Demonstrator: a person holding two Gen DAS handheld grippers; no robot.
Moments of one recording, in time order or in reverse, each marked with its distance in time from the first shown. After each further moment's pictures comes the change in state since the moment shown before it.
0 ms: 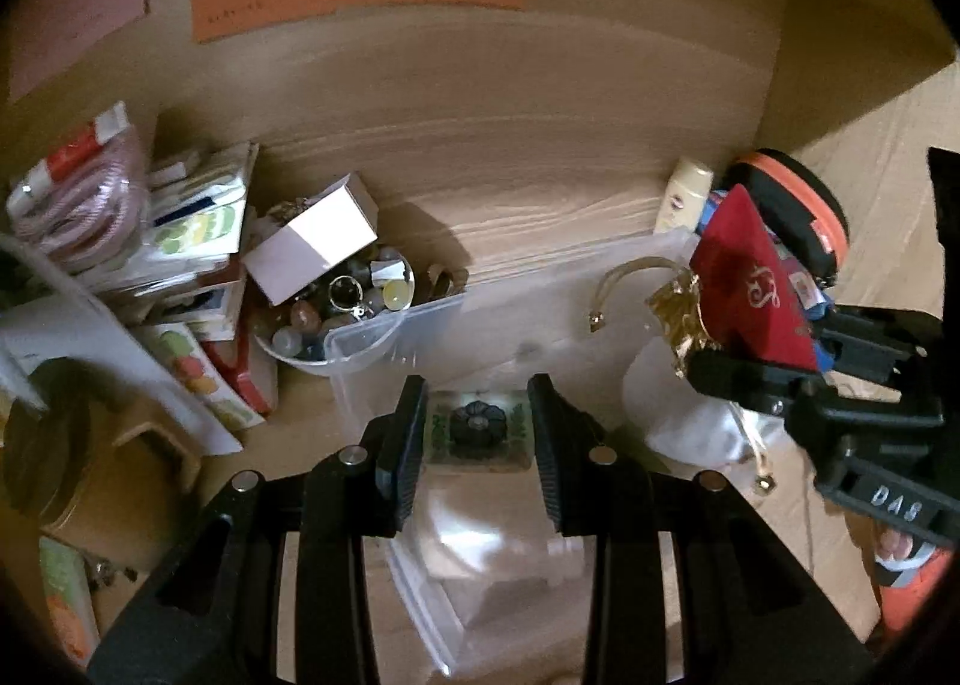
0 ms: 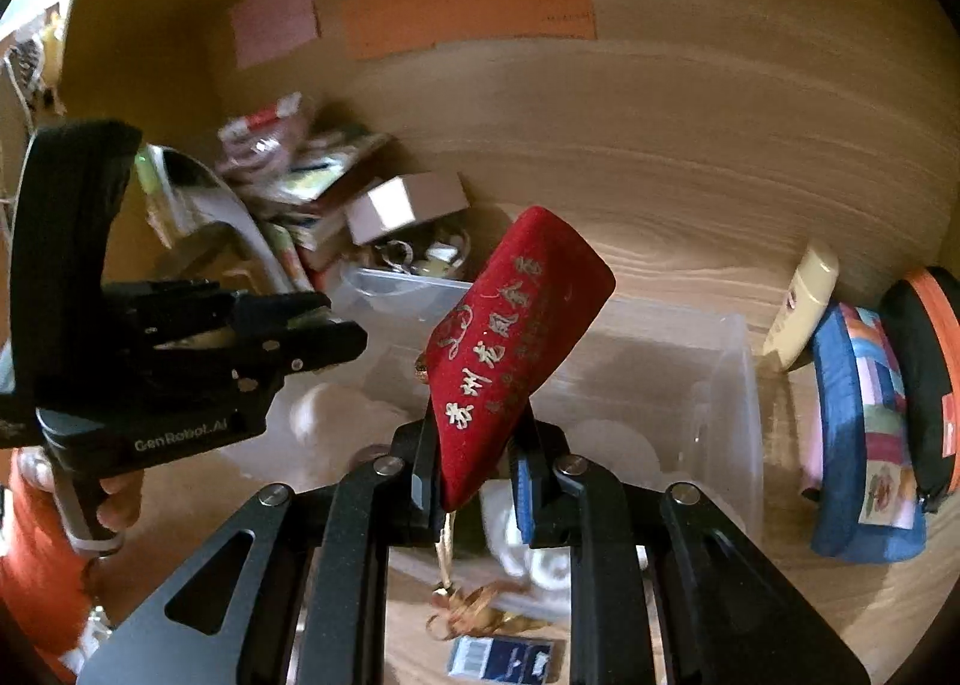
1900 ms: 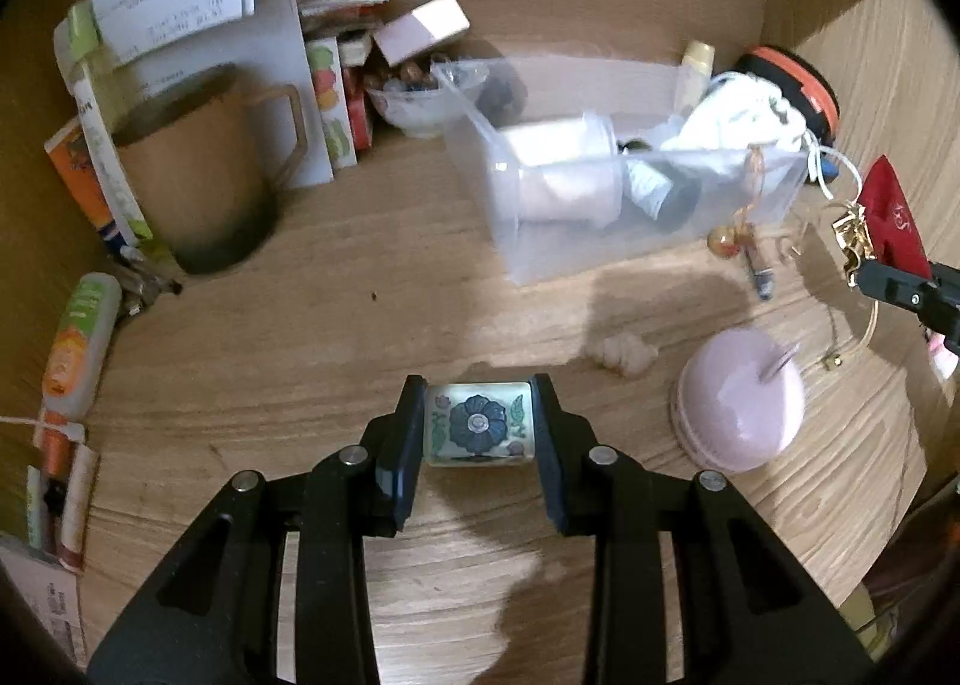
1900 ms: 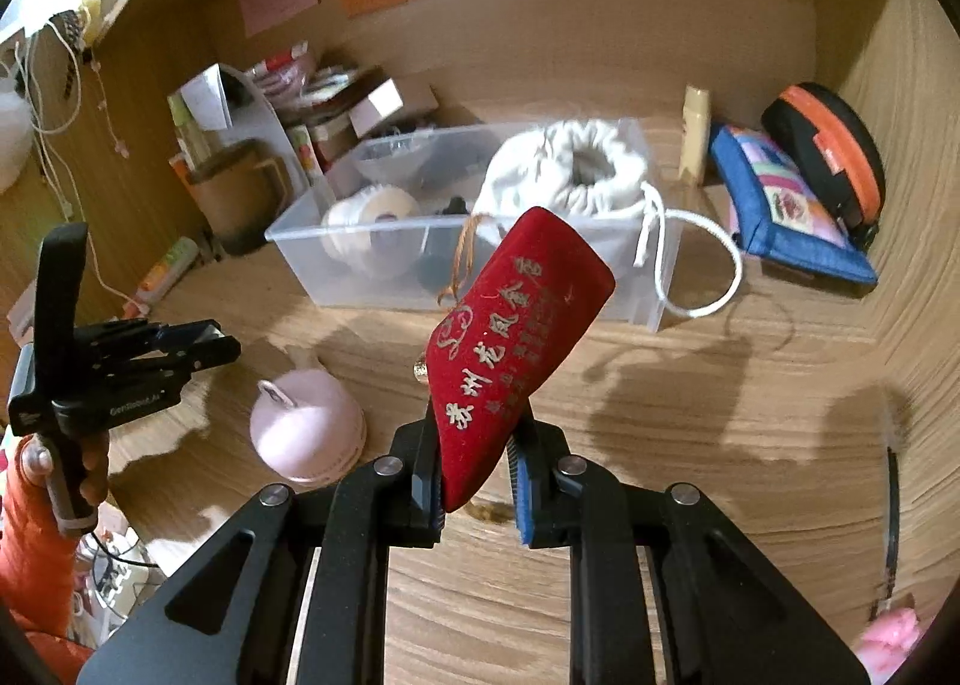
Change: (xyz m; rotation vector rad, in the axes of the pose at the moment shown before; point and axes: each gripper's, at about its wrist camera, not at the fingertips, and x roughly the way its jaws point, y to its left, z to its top) left arm -0.073 0.001 -0.158 -0.059 0.072 0.111; right arm -0.098 0.021 -0.127 0.112 0.021 -0.048
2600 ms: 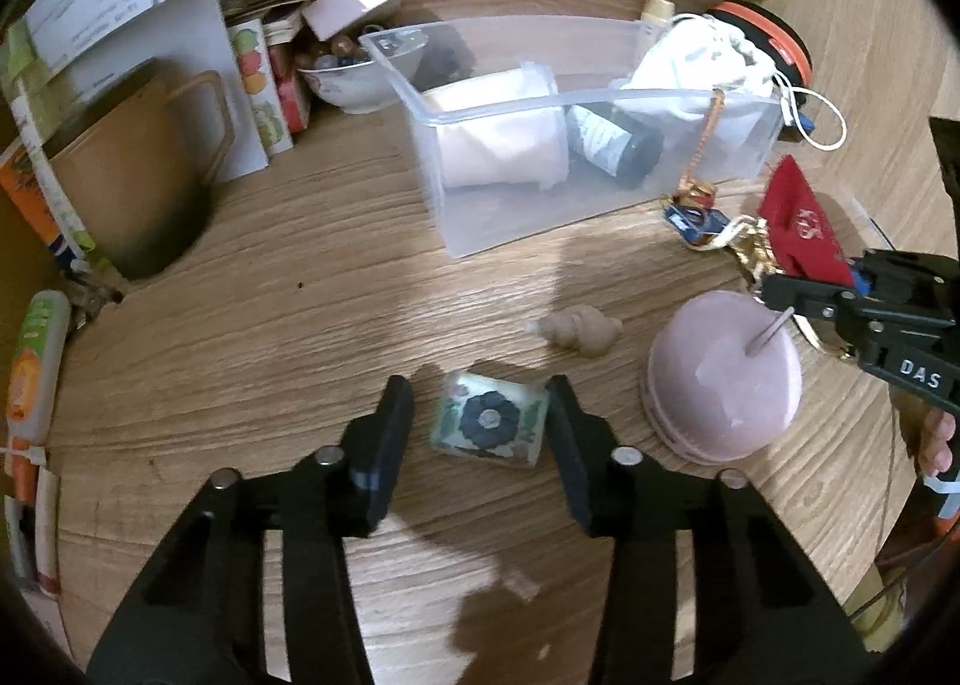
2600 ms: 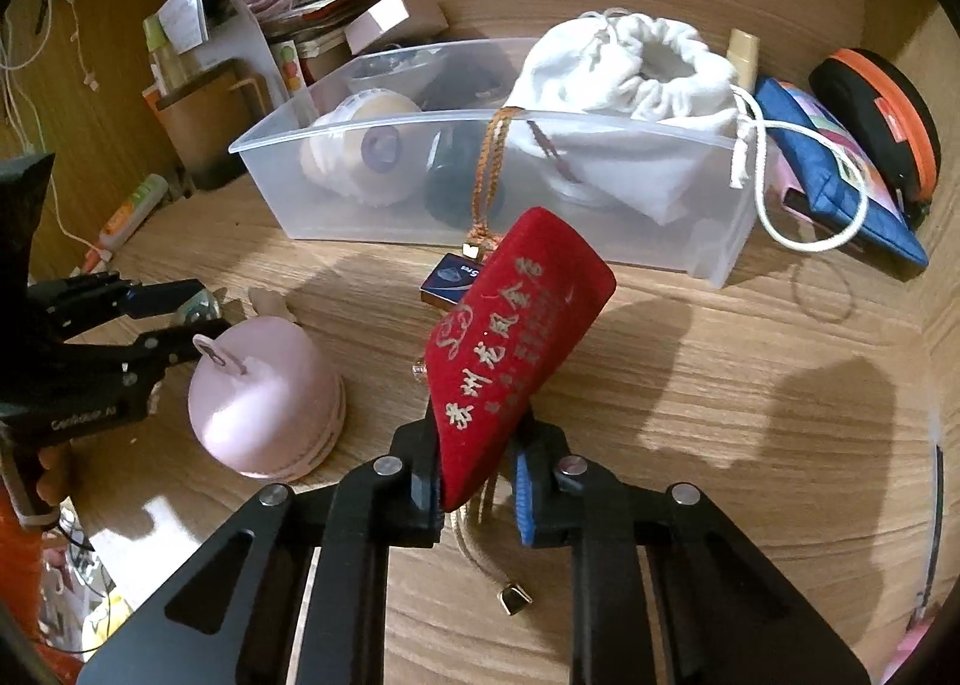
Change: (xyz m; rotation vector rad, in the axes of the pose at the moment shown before) left arm 0.024 -0.018 -0.007 0.070 0.058 -0.054; right arm 0.057 0.016 -0.019 -0.038 0.125 -0.039
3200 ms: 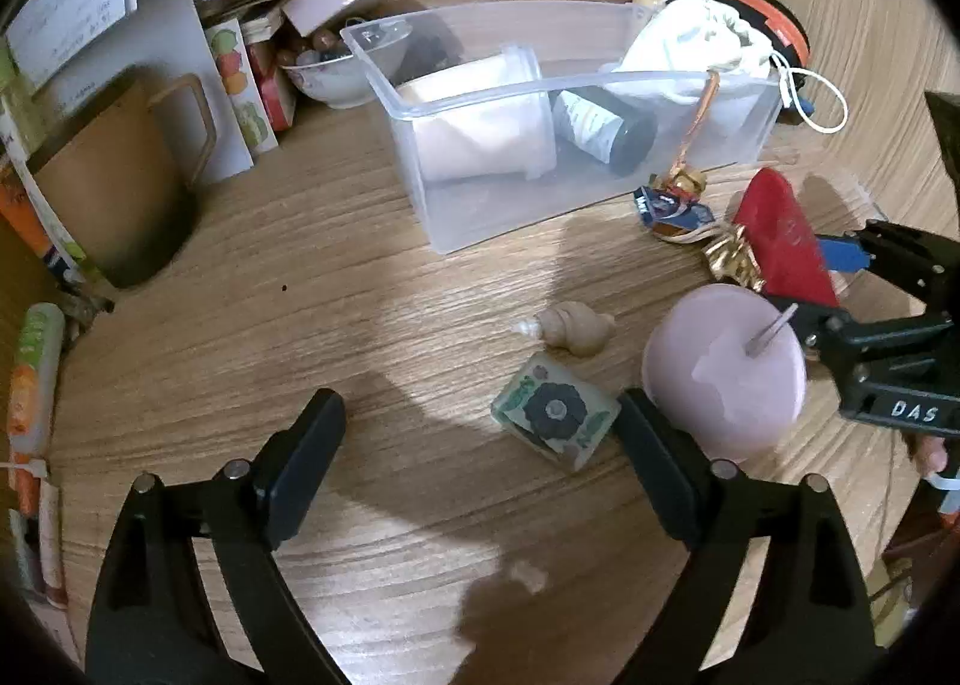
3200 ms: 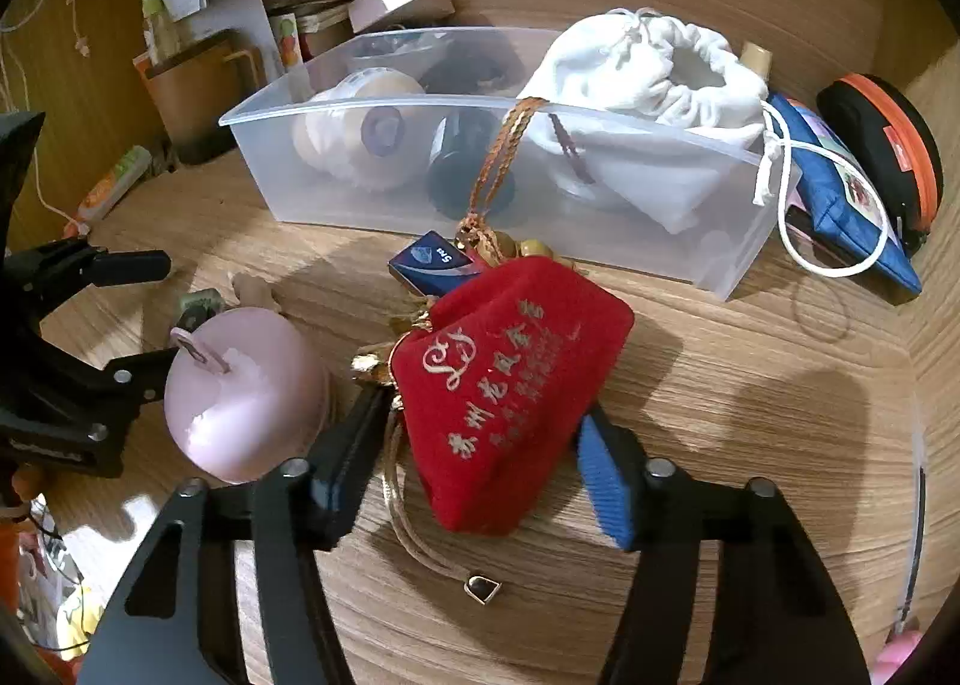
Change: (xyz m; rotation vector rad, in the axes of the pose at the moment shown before) left arm 0.006 -0.010 0.005 0.040 0.035 0.010; right arm 0.013 0.011 0.005 -0.058 0.025 -0.065
